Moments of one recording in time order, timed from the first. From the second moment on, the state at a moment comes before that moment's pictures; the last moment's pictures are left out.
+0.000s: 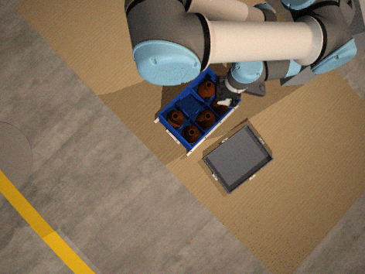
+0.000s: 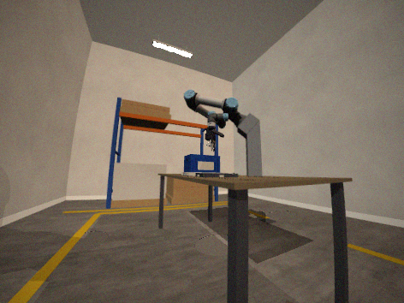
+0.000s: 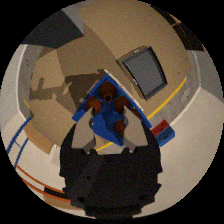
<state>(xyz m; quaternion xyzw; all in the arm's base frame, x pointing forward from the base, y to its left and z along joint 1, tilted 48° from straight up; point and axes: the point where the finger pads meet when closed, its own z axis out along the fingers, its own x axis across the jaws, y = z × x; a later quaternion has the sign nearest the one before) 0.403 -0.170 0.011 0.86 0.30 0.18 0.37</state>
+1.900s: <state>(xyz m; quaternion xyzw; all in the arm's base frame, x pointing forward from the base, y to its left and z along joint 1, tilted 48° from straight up) 0.414 -0.175 0.031 0.86 0.30 0.18 0.37</state>
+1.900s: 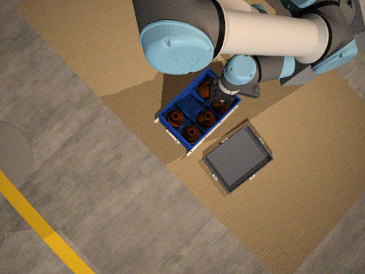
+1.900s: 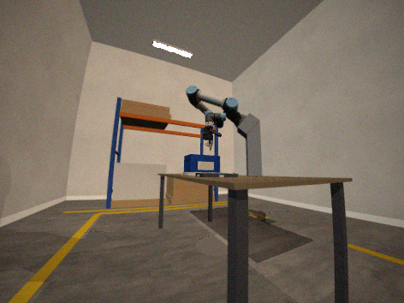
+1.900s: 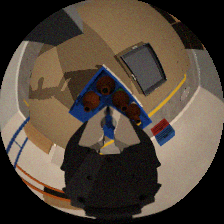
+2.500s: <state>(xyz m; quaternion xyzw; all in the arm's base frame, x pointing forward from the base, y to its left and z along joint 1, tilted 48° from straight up) 0.488 -0.216 0.131 0.86 0.29 0.18 0.38</state>
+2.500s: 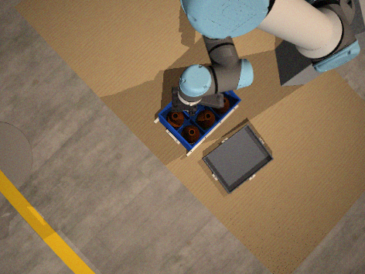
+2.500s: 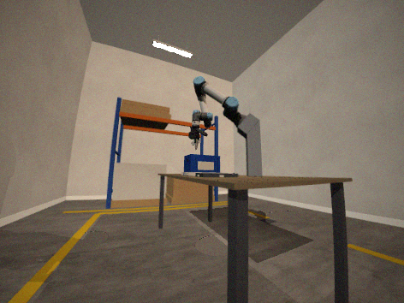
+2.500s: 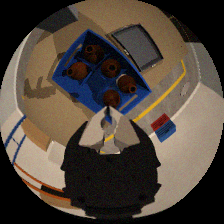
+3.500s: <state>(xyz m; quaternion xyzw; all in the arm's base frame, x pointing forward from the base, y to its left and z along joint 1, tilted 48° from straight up) 0.519 -0.233 0.162 0.86 0.30 0.18 0.37</state>
